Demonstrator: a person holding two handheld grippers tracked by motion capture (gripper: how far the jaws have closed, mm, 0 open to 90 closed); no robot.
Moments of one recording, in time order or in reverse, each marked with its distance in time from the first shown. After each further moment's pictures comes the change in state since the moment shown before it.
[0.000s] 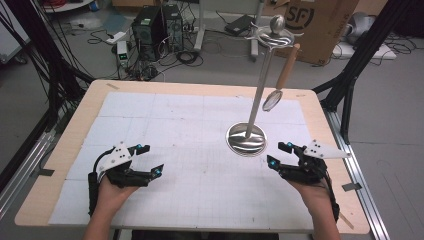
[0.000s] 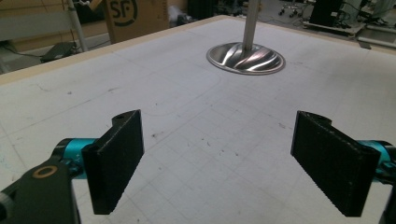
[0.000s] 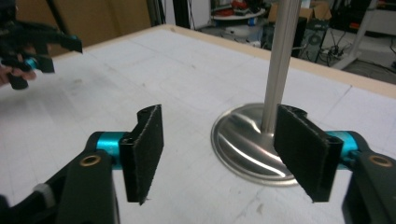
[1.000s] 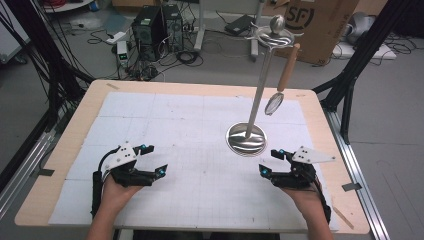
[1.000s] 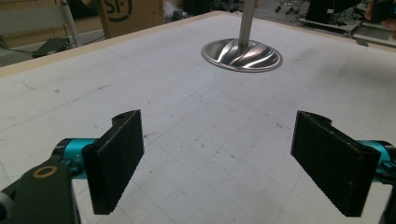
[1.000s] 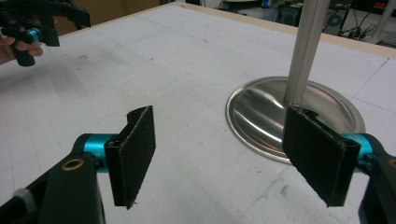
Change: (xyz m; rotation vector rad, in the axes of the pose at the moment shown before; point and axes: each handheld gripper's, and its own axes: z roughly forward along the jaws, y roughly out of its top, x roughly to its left) left arm -0.002 0.000 0.011 0.015 -0.013 0.003; right arm 0.002 -0.026 0.020 0.056 0.050 0.006
